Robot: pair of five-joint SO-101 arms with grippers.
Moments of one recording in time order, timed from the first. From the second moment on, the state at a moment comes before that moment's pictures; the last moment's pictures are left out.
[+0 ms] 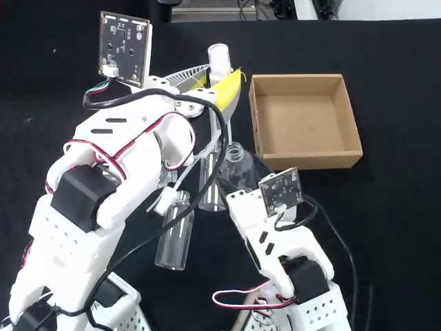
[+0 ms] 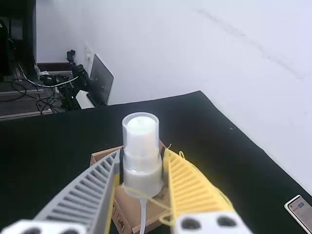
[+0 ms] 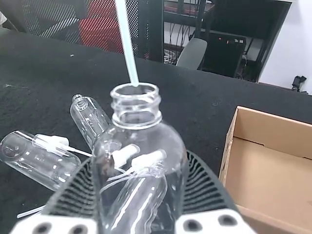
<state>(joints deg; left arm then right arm) 29.2 -35.5 -5.1 60.2 15.4 -21.5 -103.1 88.0 40.1 3.1</state>
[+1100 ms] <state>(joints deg) 29.5 -38.4 13.8 51.9 10.6 -22.0 -103.1 88.0 40.1 3.1</state>
